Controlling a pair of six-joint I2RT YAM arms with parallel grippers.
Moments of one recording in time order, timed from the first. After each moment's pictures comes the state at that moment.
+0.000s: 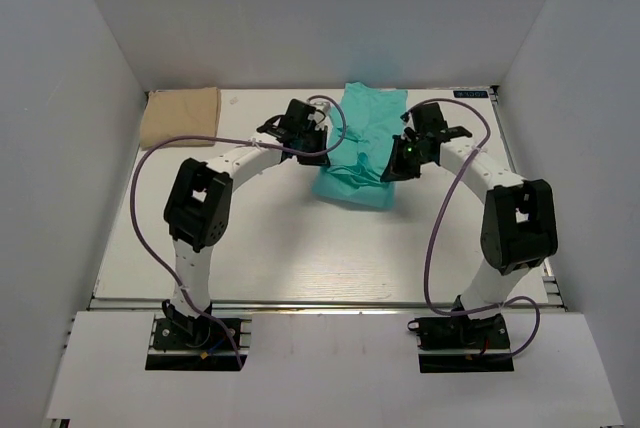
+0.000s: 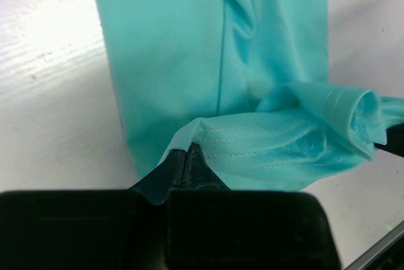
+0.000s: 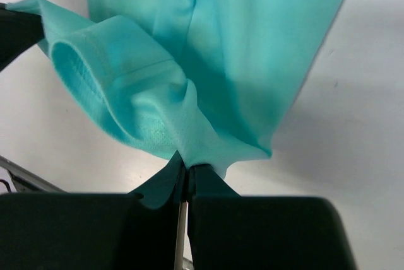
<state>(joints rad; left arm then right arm) -0.54 2.03 1.57 -0.37 0.22 -0.35 0.28 1.71 1.26 -0.61 -0.35 0.39</state>
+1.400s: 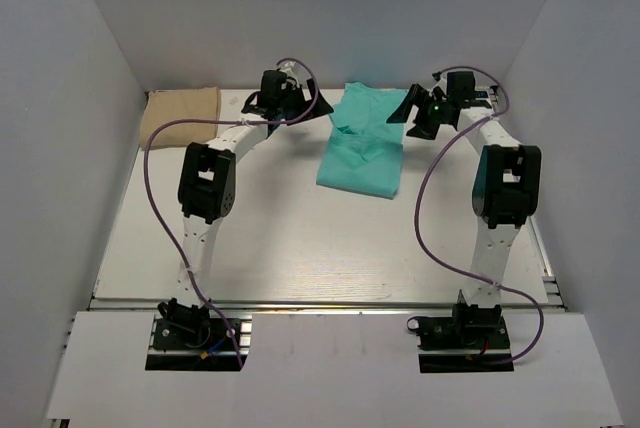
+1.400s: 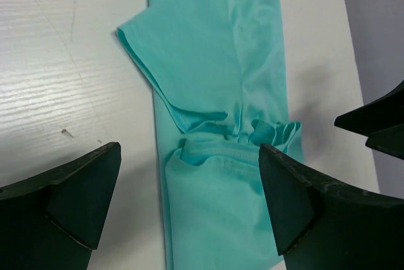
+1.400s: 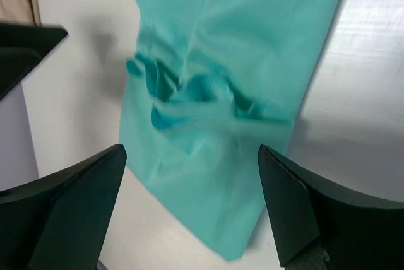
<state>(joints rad) -0.34 2.38 1.95 -0.04 0.37 -0.57 0.03 2.15 1.75 -0.41 -0.60 0.44</state>
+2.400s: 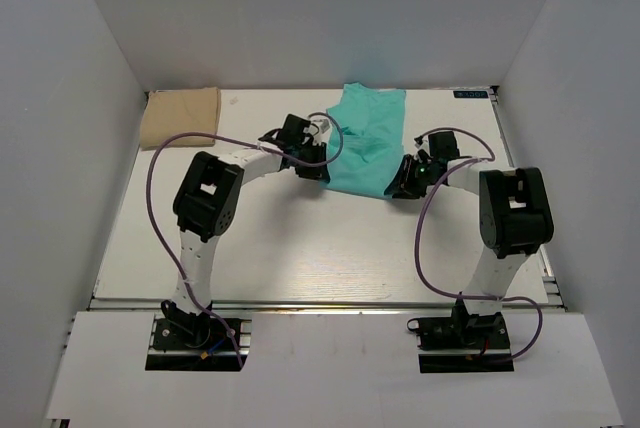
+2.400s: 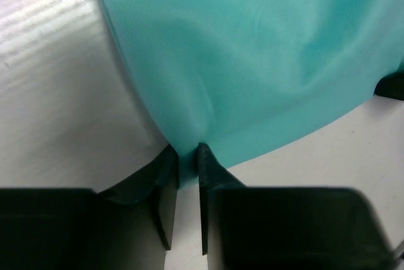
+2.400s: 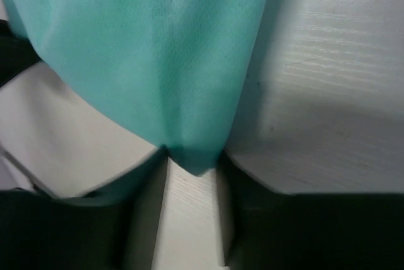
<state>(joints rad) -0.49 2.16 1.51 -0.25 0.36 -0.27 0.13 1.84 1.03 -0.23 -0.54 0.42</state>
